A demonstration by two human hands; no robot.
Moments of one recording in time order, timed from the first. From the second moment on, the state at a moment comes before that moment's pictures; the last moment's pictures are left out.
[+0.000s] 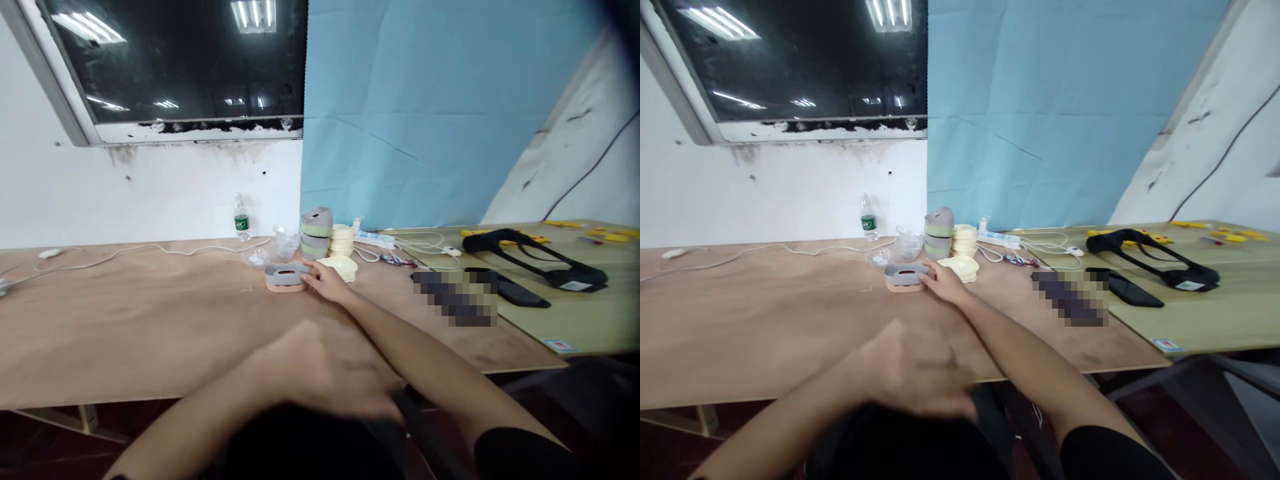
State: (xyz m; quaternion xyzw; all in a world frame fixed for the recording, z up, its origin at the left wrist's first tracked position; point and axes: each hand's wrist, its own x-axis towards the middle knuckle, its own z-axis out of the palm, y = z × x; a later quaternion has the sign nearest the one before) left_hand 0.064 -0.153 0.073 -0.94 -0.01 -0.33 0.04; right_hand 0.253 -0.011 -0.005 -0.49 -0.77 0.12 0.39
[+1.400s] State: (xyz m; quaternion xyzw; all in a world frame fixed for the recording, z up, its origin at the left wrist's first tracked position) left_hand -0.027 0.021 0.000 -0.84 -0.48 -0.20 -0.13; right_hand 0.239 -0.017 0.000 -0.51 -0.81 0.03 0.30
